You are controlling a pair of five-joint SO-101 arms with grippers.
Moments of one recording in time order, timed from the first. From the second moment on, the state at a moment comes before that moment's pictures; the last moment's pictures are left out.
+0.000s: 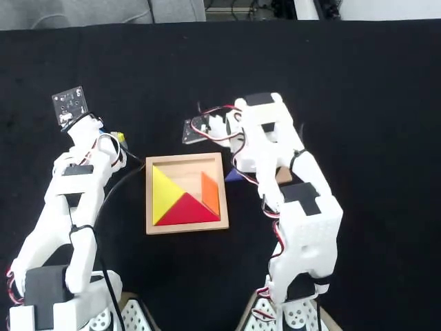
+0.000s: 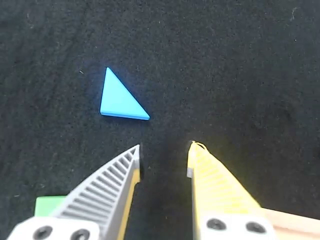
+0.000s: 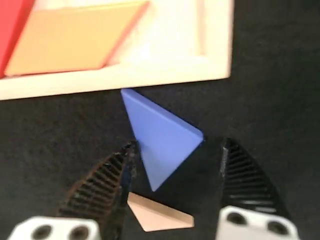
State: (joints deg) left arm -11.1 -14.7 54.6 15.0 11.5; right arm -11.9 26.3 -1.8 78.4 75.6
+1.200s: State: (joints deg) left arm -11.1 -14.7 54.6 15.0 11.5; right arm -12.2 31.3 -4.2 78.5 80.2
